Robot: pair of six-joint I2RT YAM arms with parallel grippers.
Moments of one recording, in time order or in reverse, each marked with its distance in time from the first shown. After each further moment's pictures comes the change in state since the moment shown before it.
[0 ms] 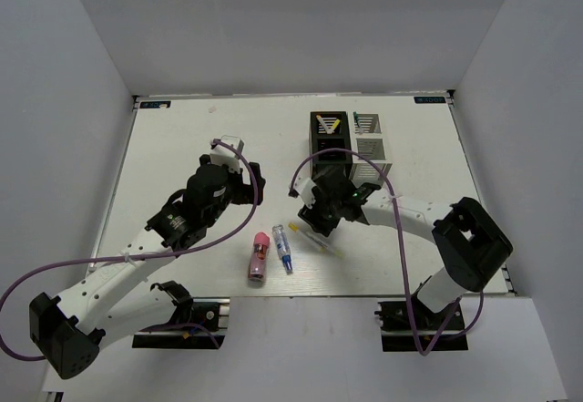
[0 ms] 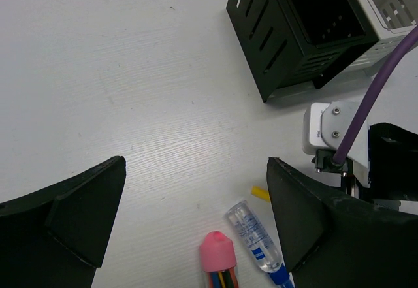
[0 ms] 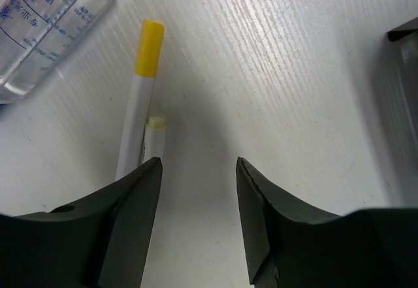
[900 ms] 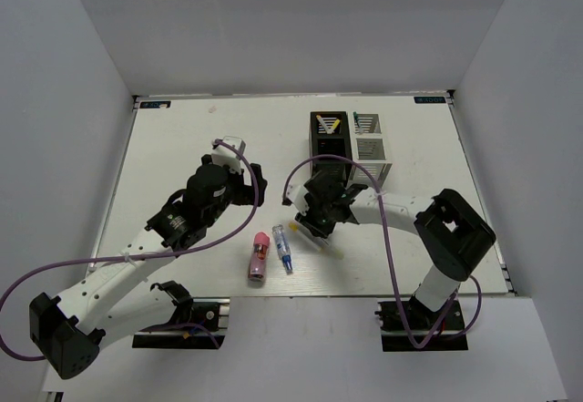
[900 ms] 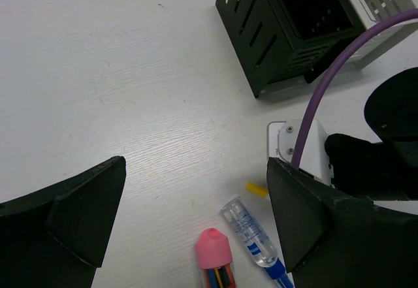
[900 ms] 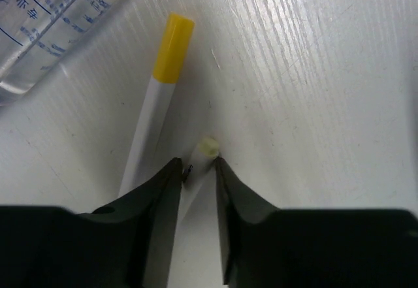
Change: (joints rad) left arm 0.000 0.000 0.000 0.000 0.027 0.008; right arm 0.035 0.101 0.031 -0.029 -0.018 -0.022
